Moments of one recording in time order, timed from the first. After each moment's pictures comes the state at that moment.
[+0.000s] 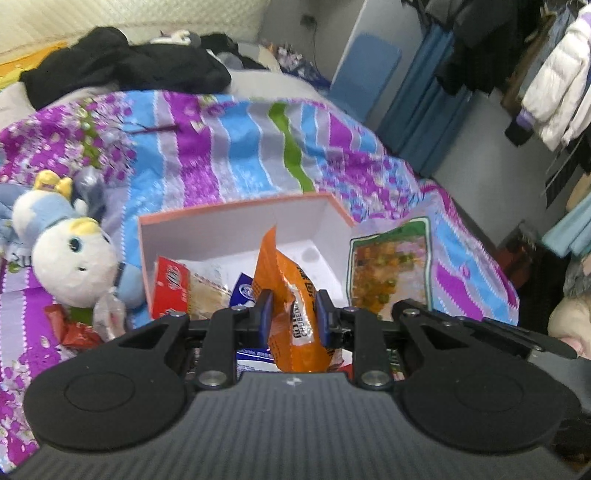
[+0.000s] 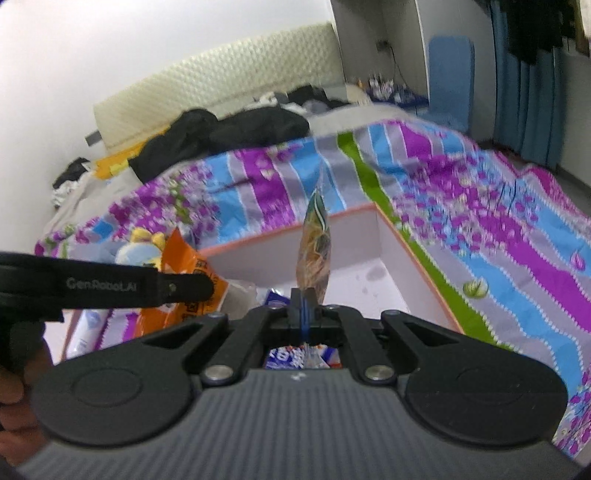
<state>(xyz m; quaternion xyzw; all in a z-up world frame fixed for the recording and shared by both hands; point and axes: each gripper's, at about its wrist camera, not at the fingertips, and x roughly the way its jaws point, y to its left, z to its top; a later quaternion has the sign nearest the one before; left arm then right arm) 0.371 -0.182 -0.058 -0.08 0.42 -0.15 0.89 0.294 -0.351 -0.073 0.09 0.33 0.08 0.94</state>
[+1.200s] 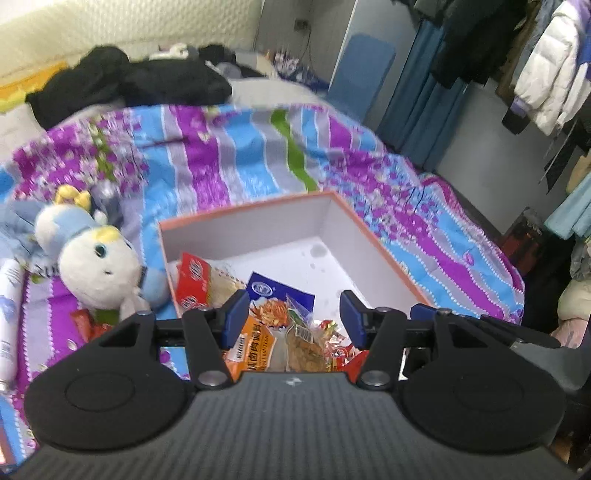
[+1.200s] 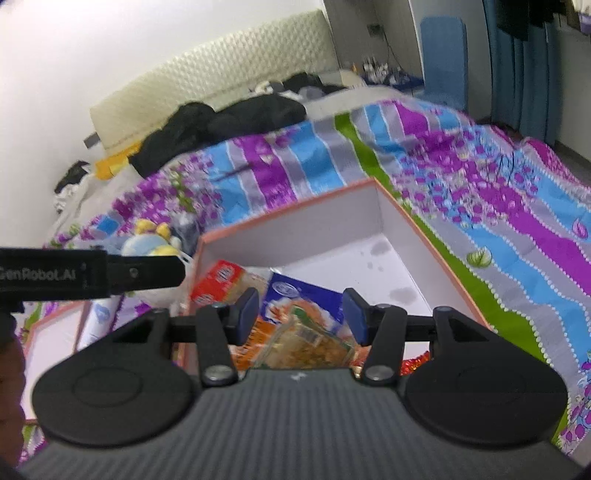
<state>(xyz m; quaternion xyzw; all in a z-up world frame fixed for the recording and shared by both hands) 0.327 -0.165 -0.027 -0.05 0.40 -0.14 0.90 0.269 -0.348 -0.068 0.12 0.33 0.08 0.93</state>
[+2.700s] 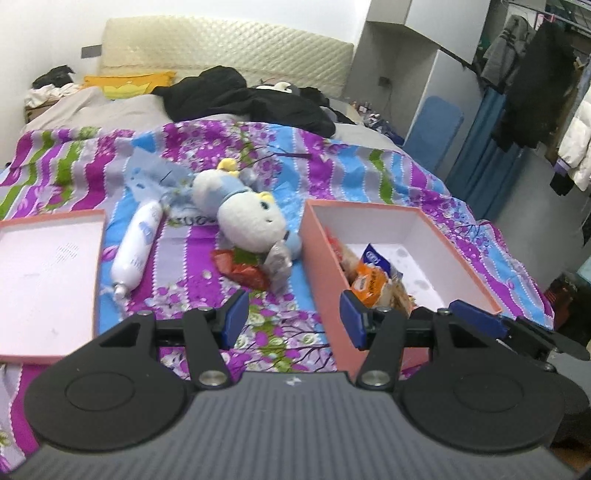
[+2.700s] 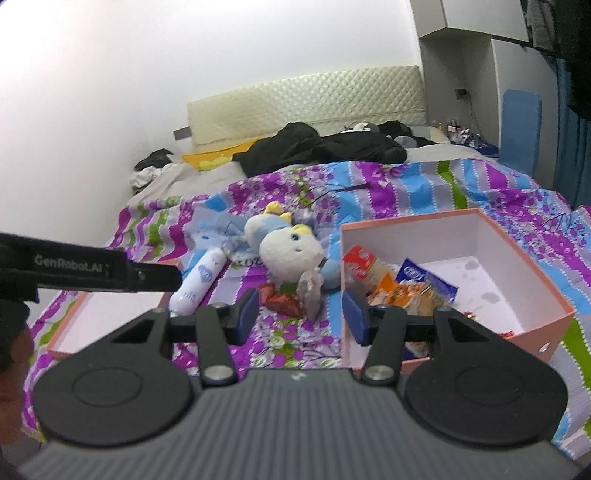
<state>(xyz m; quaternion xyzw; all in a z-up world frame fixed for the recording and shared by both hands) 0.112 -0.010 -0.027 -0.10 0.34 -0.02 0.94 0.119 -0.219 -0.064 0.04 0.24 0.19 0.95</state>
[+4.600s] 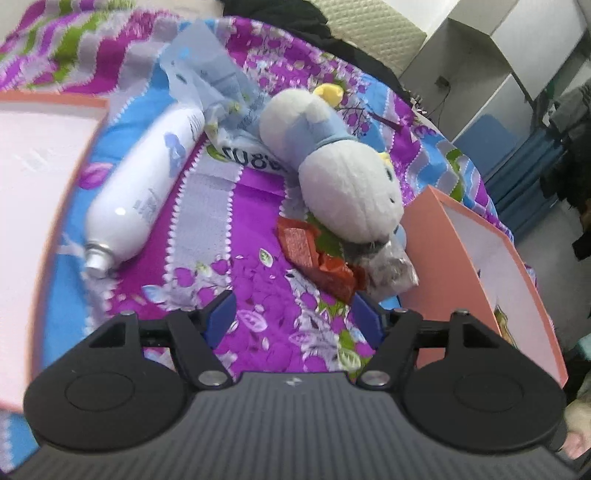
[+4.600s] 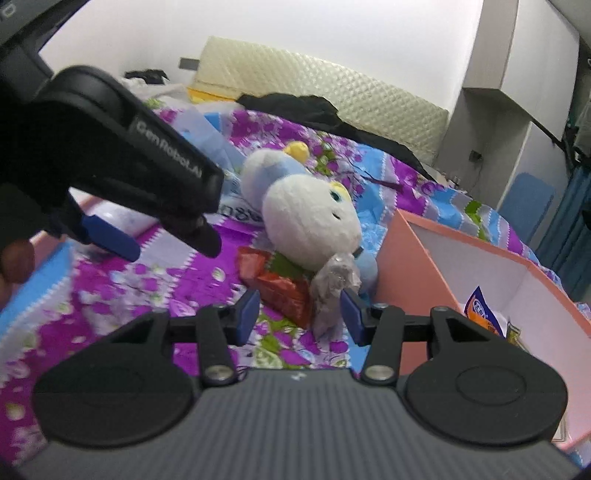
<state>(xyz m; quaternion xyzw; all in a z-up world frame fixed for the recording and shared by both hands) 0.283 0.133 -0.222 -0.25 0.39 -0.01 0.89 0.230 -0.055 -0.213 -0.17 0.20 0.12 0.96</state>
